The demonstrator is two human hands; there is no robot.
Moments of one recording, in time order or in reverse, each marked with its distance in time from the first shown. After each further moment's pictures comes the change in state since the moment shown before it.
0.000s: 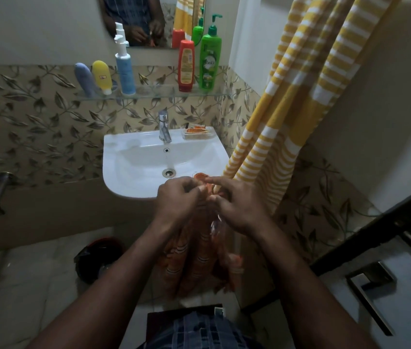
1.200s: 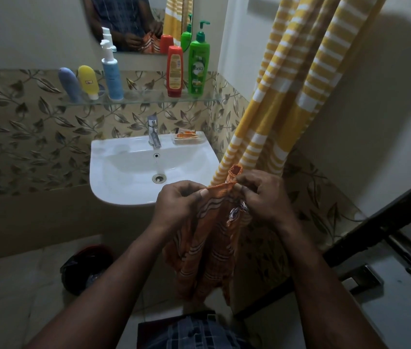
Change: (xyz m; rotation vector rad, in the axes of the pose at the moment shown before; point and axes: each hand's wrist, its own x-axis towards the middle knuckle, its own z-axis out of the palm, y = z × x) left_hand 0.008 0.002 0.019 -0.359 -0.163 -0.018; right_hand 0.014 0.047 -0.050 -0.119 0.193 -0.052
